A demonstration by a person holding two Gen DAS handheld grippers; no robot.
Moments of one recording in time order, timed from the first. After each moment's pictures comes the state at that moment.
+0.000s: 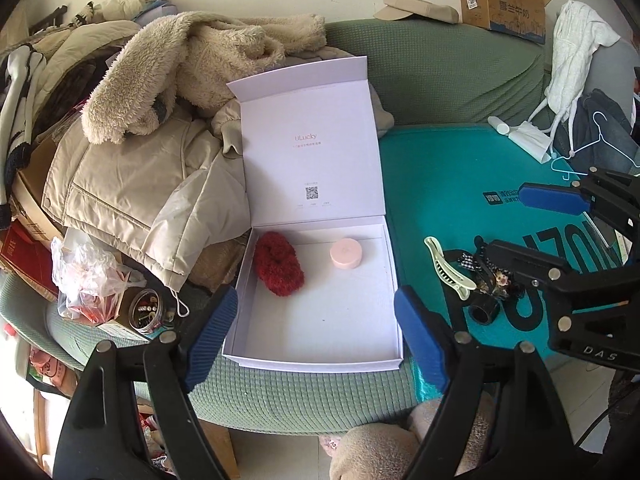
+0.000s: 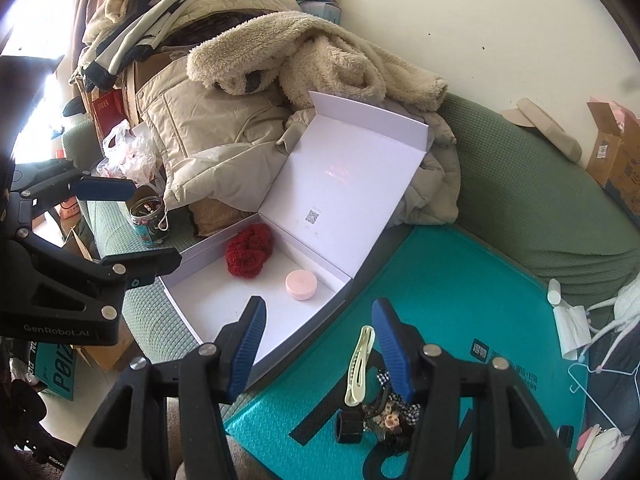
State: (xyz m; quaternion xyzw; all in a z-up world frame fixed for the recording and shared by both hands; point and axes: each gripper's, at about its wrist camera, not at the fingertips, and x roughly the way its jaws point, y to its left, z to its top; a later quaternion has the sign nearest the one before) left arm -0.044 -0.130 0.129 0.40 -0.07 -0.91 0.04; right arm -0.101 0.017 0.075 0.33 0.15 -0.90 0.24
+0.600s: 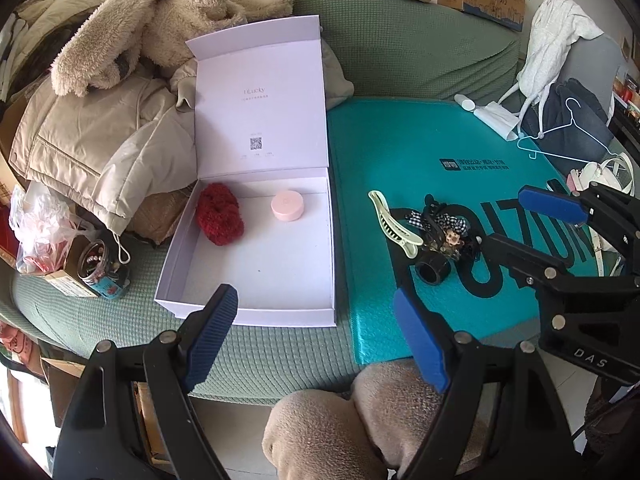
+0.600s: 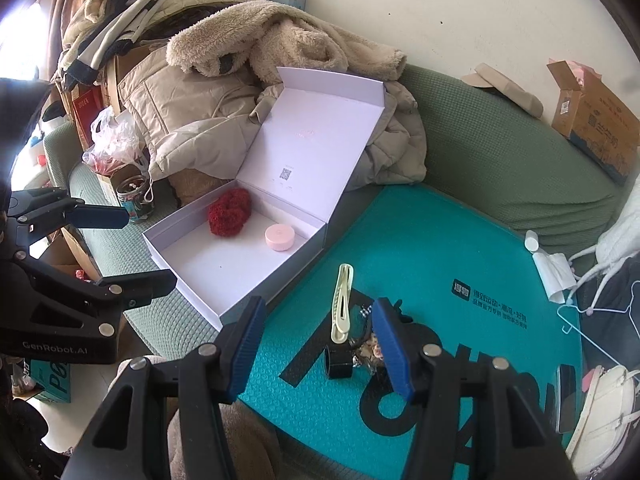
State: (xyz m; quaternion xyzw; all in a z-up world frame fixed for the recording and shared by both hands) left arm 0.001 -0.086 0.080 0.44 -0.03 -0.90 -0.01; right arm -0.049 0.060 0.038 0.35 0.12 -0.91 0.19
